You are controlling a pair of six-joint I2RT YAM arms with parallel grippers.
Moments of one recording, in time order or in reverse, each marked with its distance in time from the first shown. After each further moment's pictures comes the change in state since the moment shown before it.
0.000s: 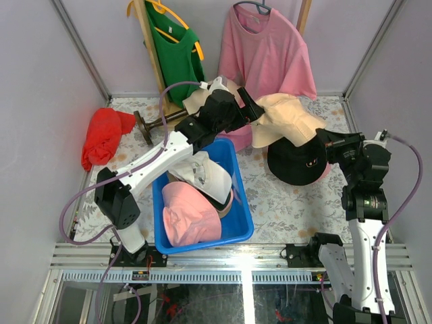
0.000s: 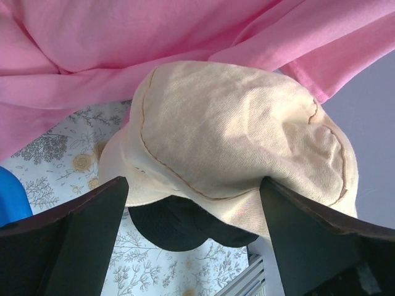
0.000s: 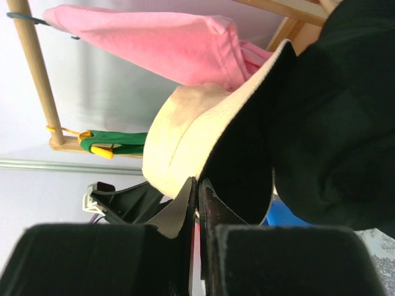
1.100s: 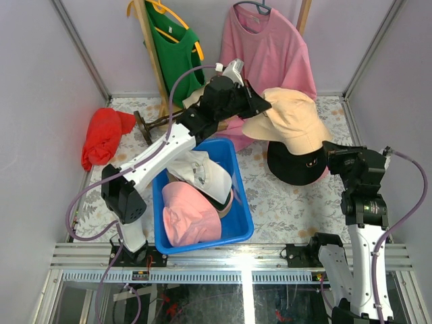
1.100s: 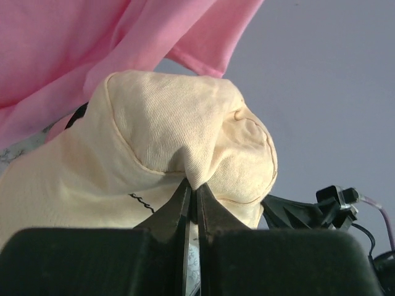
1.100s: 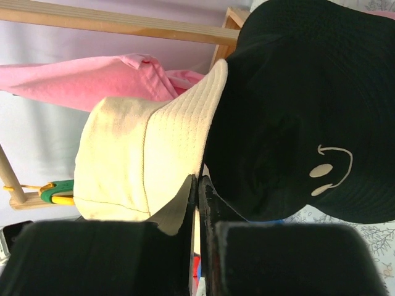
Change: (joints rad) left arm 0.015 0.073 0.151 0.108 0.275 0.124; right arm 0.000 -0.052 -0.040 -0.200 0.200 0.049
